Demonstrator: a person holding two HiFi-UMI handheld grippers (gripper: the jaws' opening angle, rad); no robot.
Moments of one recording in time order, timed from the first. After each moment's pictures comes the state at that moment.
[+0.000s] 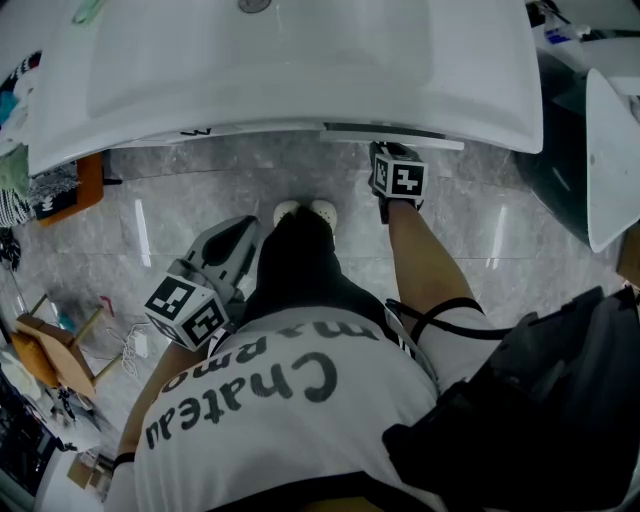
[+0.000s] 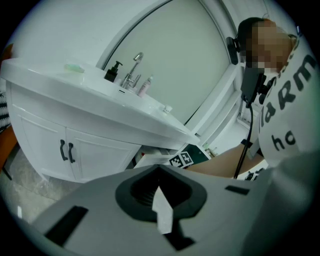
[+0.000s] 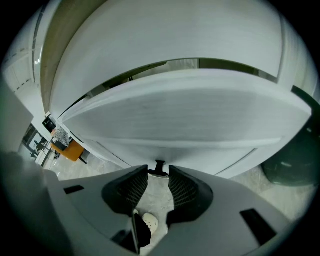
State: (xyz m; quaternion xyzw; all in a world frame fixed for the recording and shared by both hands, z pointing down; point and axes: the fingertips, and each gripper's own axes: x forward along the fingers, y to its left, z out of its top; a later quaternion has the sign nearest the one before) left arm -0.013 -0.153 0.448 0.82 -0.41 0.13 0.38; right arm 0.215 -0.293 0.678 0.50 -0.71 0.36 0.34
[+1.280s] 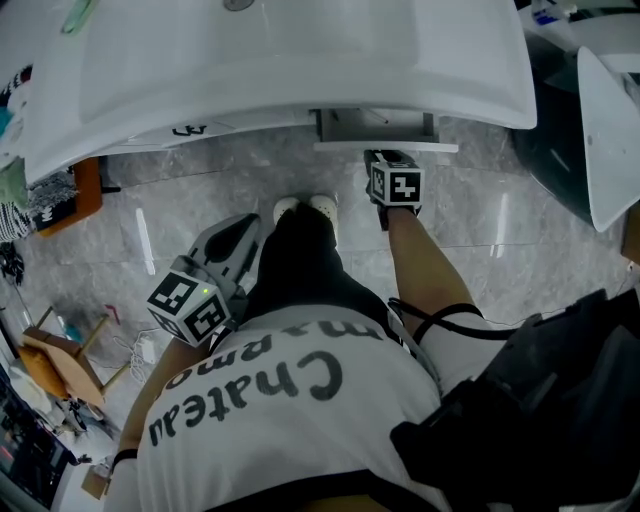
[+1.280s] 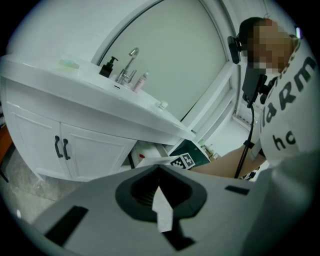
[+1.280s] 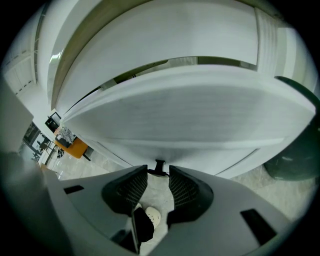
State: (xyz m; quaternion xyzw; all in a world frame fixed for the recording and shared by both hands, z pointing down) left arm -0.003 -0.141 0.453 0.83 -0.38 0.13 0.38; right arm 0.217 -0.250 0.678 0.49 -0.72 0.37 0.34
